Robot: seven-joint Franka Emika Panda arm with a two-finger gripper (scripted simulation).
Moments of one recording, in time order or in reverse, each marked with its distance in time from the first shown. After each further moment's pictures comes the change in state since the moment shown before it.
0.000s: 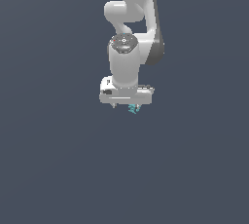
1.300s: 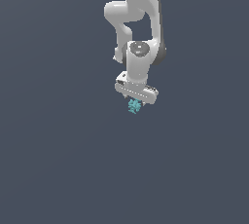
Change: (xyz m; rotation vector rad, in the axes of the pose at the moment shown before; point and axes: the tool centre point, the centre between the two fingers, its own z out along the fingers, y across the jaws) arm -0.084 -0.039 0.067 -0.019 0.019 0.407
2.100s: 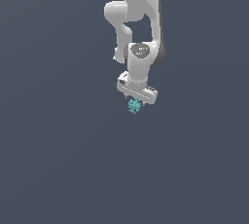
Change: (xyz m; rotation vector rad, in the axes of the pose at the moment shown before) arm -0.014 0.002 0.014 -0.001 0.004 0.060
